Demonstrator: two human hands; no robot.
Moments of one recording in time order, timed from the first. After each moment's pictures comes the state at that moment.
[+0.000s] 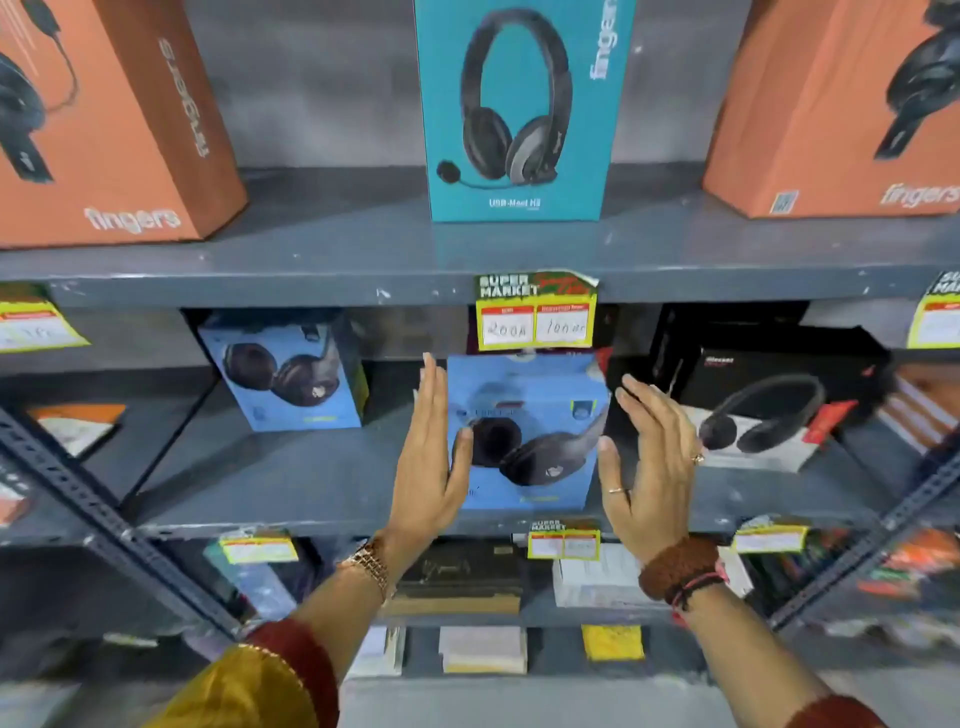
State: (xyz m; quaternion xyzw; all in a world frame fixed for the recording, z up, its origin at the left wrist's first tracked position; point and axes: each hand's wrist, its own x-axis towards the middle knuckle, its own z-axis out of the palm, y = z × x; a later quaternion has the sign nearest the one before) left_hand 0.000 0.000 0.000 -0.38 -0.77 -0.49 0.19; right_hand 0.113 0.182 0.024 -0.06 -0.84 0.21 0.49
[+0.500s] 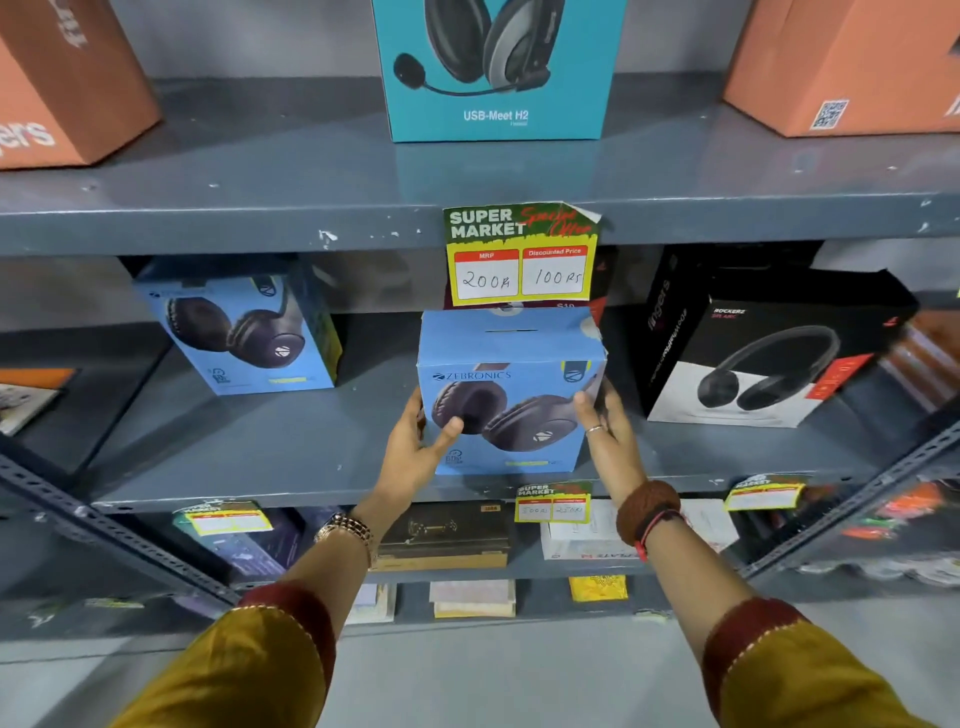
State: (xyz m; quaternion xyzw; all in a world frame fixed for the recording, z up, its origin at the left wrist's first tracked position) left_hand -0.044 0.010 -0.067 -0.15 -0.75 -0.62 -0.15; right_hand 0.066 0.204 -0.030 -0.26 -0.69 0.66 0.16
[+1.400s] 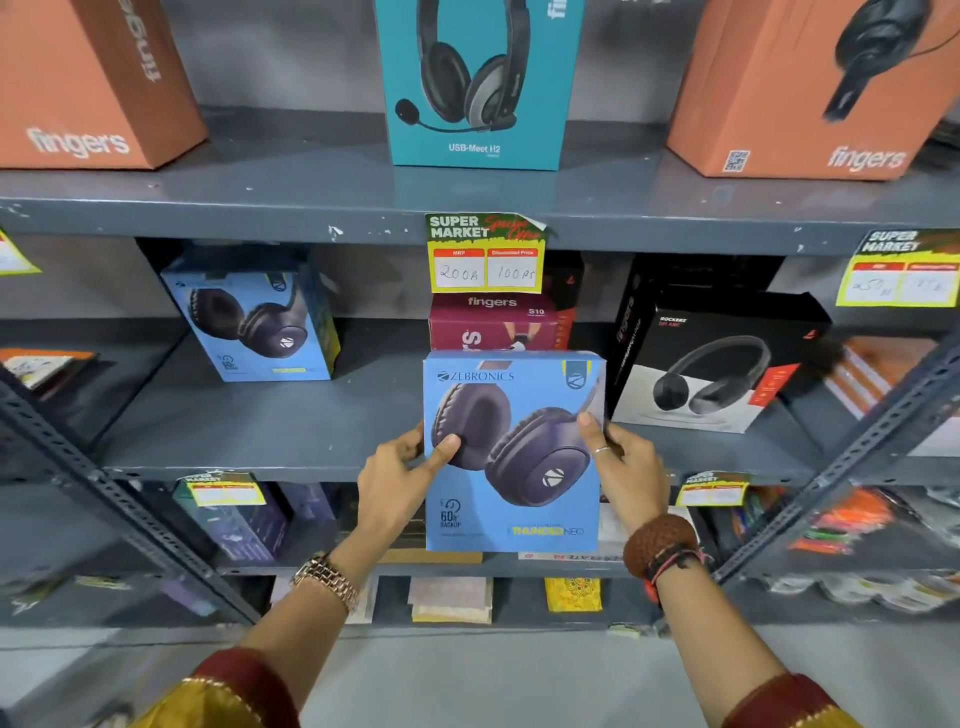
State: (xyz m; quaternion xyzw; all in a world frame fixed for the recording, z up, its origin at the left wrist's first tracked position) left_hand 0.056 -0.002 -0.018 -0.09 -0.85 -0.52 -0.08; right_hand 0.151 0.215 -0.006 -0.32 -0.81 0.44 0.21
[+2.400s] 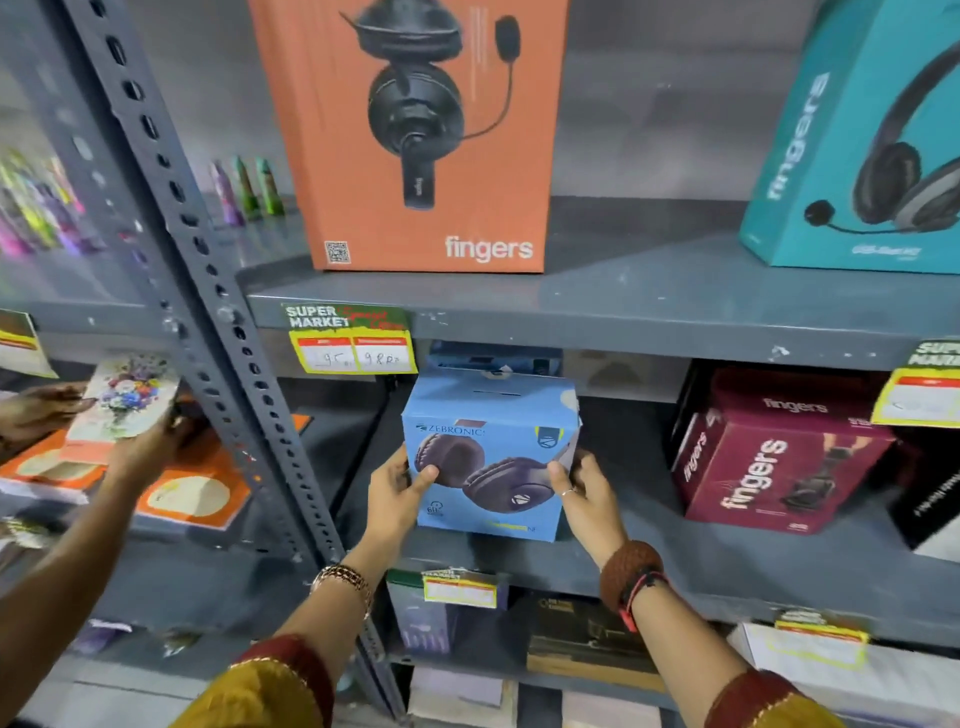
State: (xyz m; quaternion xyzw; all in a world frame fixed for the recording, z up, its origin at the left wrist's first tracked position) left_hand -0.190 -0.283 -0.051 -0.06 -0.73 -0.68 -0.01; right_hand -0.106 -0.070 -0.030 -0.17 -0.77 0.60 0.12
